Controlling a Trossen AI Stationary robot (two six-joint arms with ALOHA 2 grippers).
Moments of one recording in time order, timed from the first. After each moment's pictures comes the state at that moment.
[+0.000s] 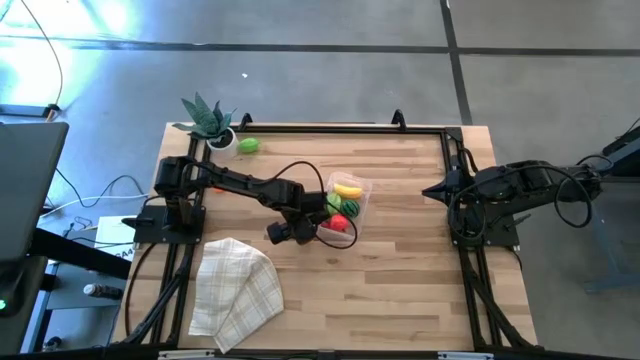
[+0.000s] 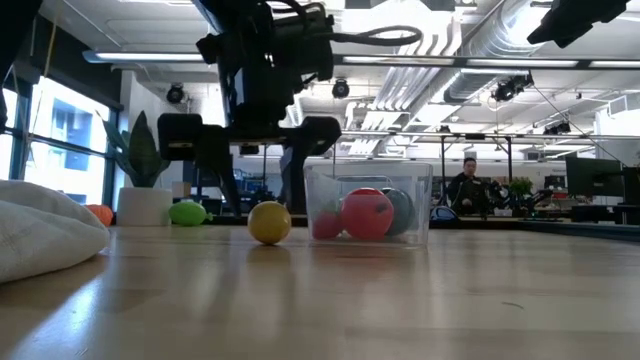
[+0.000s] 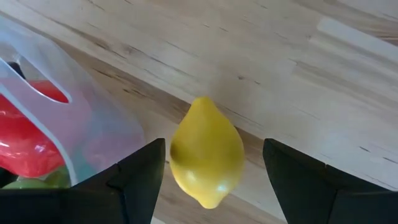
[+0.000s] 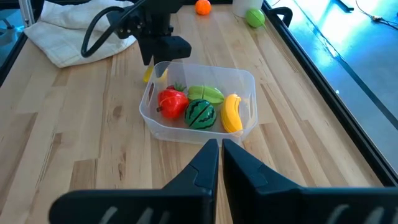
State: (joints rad) left arm 0.12 1.88 1.24 -0.67 0.19 1.14; right arm 0.20 0.53 0.85 -0.92 0.34 0.16
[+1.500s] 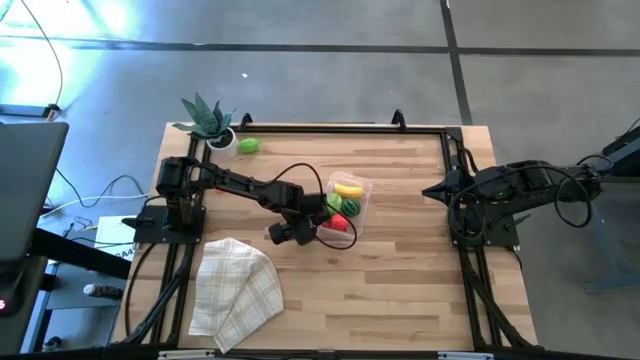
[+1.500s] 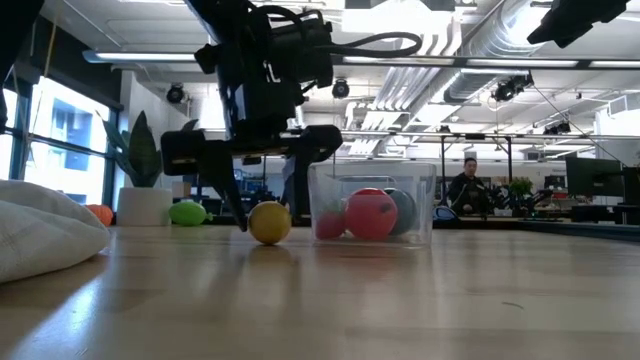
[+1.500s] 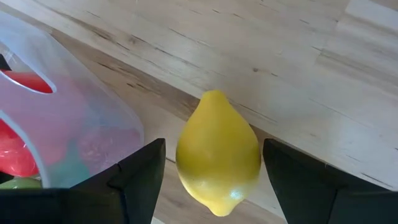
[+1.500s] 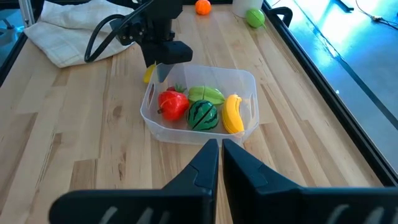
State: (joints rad) left arm 0.12 1.90 1.20 -0.59 0.16 1.15; right arm 0.20 0.53 0.85 -0.92 0.34 0.16
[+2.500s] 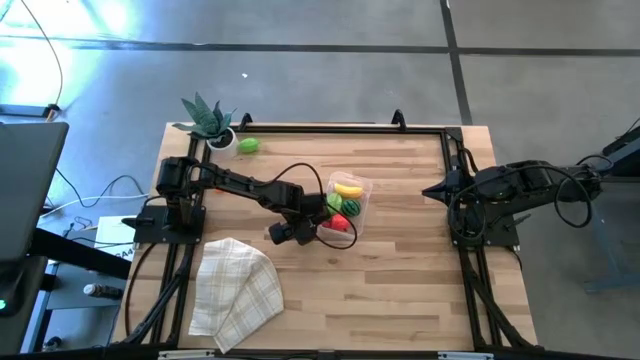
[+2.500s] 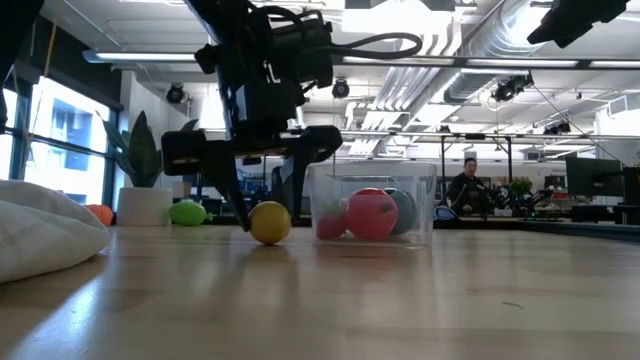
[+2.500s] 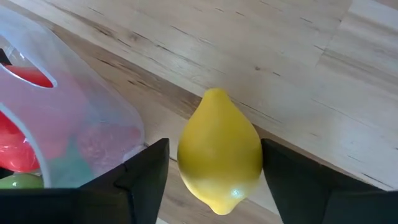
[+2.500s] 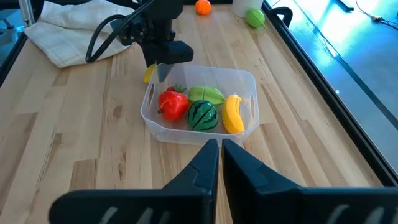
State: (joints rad) left arm 0.12 1.90 1.20 -0.59 0.15 1.14; right arm 0.20 0.53 0.85 -0.92 0.34 0.16
